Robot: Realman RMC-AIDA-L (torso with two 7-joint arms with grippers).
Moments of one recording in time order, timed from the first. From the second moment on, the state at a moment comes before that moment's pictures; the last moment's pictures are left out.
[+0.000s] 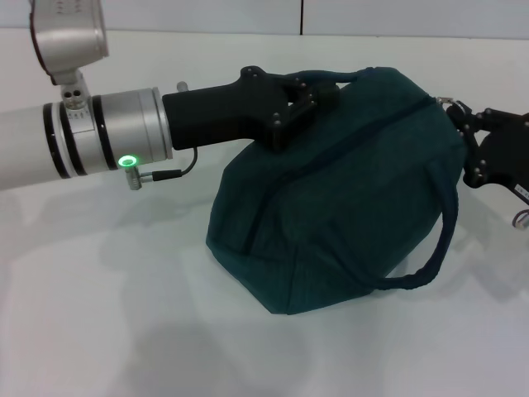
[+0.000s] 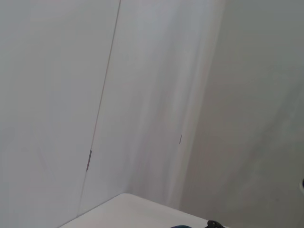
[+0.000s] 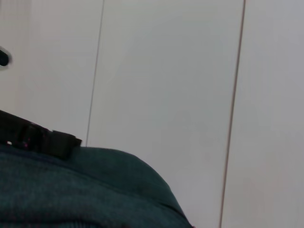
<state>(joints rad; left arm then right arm) -0.56 -2.08 1.18 0.63 1.38 1.41 -1.35 0.38 2.02 -1.72 -0.35 -0.36 -1.23 0.41</state>
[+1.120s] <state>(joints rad) -0.54 -2.09 1.18 0.56 1.27 1.41 -1.30 0.38 2.01 -1.70 -0.34 -0.37 -1.17 0.53</state>
